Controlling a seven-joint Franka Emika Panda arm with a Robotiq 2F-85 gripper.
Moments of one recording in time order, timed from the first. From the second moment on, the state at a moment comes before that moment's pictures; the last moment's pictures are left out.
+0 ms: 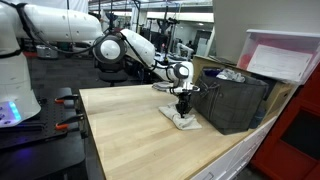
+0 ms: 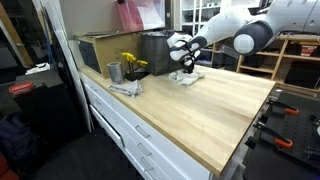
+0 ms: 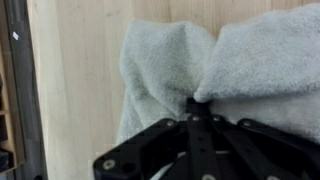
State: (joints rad) arm -0.14 1.48 -0.21 -0.50 -0.27 1.81 0.03
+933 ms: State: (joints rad) arm -0.18 1.47 -0.01 -0.40 -0.10 1.42 -0.44
